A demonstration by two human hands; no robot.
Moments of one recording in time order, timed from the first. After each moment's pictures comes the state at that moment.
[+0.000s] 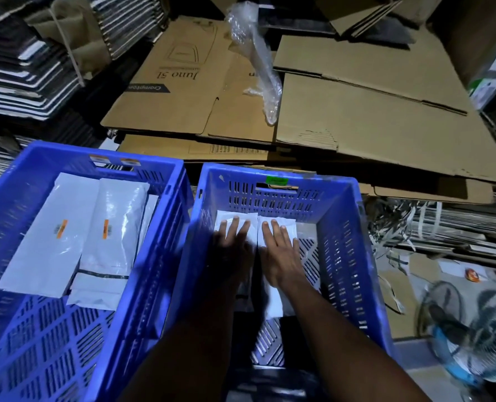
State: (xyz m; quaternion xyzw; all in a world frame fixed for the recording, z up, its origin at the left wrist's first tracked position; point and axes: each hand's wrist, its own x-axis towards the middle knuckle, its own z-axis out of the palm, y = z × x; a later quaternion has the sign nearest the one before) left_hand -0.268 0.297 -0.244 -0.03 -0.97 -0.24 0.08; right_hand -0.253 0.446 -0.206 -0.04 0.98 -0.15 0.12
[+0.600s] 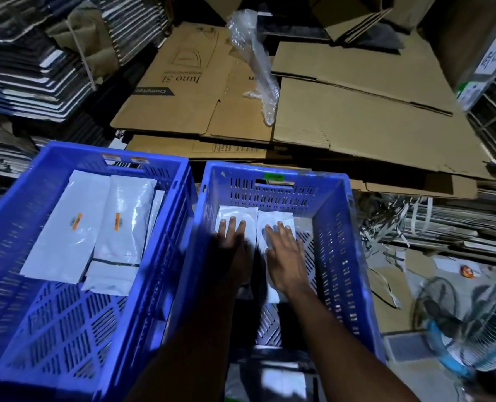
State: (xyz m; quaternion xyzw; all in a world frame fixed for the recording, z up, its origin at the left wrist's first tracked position) left_hand -0.235 0.295 -0.226 -0.03 -0.96 -0.26 0.09; right_hand -0.209 0.454 -0.183 -0.03 0.97 -0.24 0.04
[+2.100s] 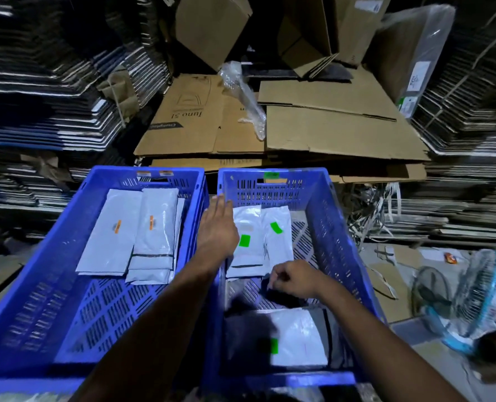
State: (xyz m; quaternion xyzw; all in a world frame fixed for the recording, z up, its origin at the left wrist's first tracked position) left_hand -0.192 0.225 -0.071 -0.09 -0.99 -0.07 -0.01; right_hand -0.092 0.438 -0.082 -0.12 0.93 -0.26 0.23
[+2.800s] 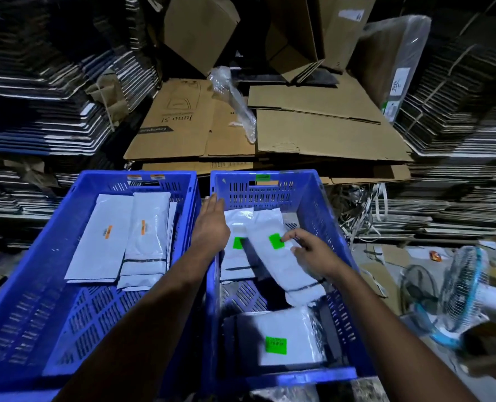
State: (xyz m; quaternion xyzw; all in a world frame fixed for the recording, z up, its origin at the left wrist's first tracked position) left_hand -0.198 0.223 -0.055 -0.07 -0.97 -0.23 -0.01; right_hand -0.103 0.481 -0.068 0.01 0.84 -0.54 0.11
